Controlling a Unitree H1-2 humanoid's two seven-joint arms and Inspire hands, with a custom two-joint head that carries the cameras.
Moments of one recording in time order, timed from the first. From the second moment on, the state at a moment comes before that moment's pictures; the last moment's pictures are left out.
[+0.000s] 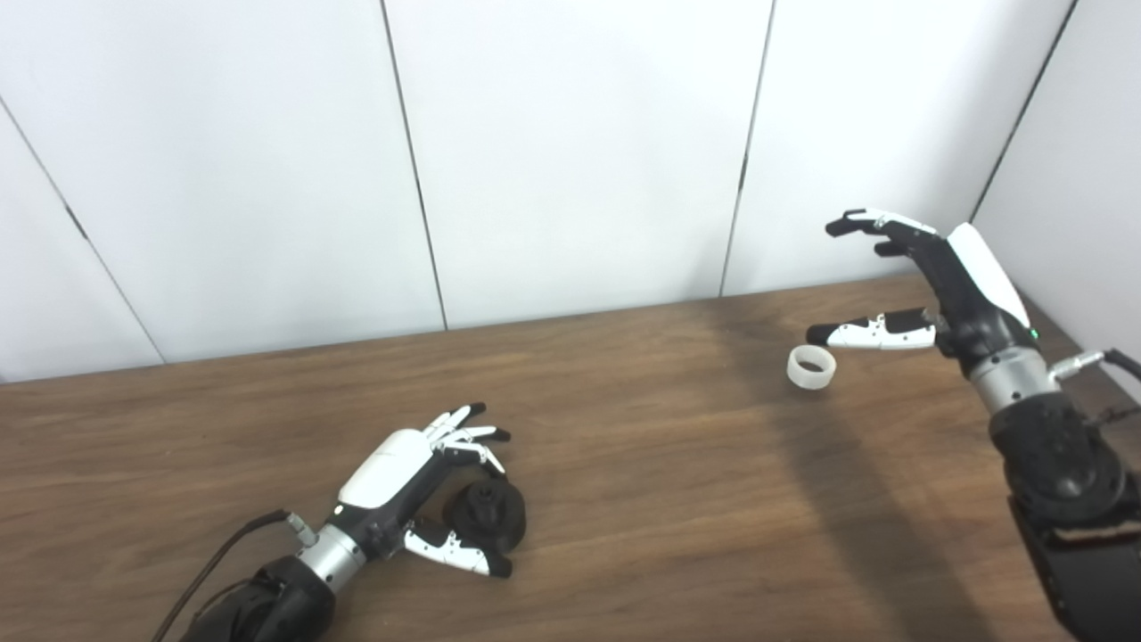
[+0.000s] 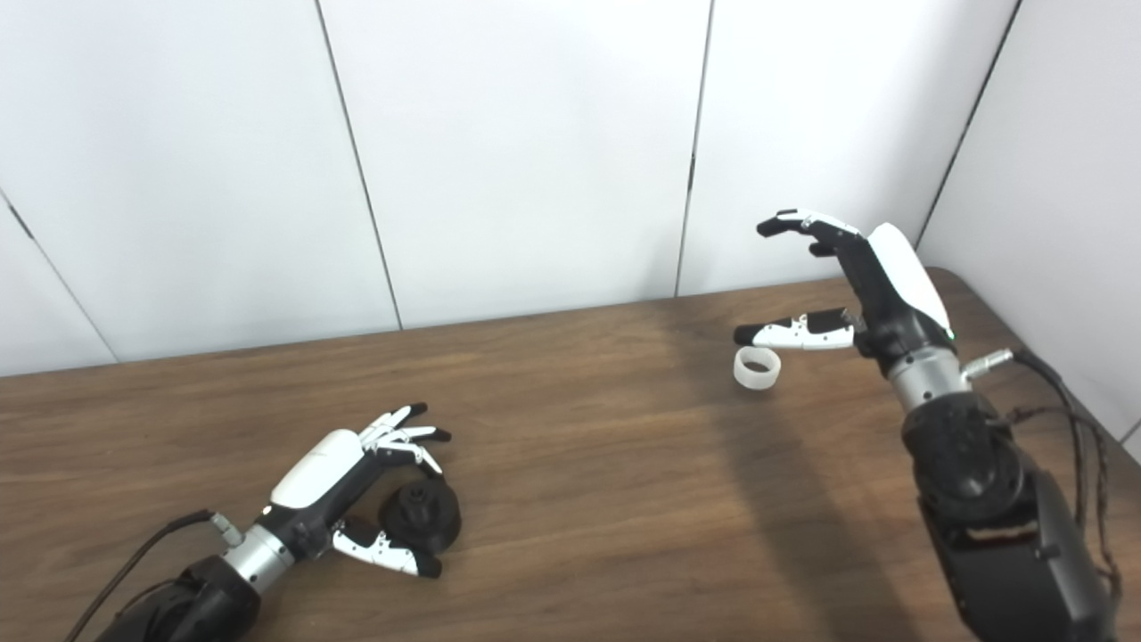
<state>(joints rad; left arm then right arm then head) -0.49 0.39 -0.57 0.51 0.49 -0.48 0.10 -0.29 -0.55 -0.12 -0.20 -0.36 0.22 0.10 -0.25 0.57</state>
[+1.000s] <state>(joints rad) -0.50 0.42 -0.61 0.52 0.44 -0.48 0.12 -0.52 -0.69 0.20 0.22 -0.61 0.08 0.30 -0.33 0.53</state>
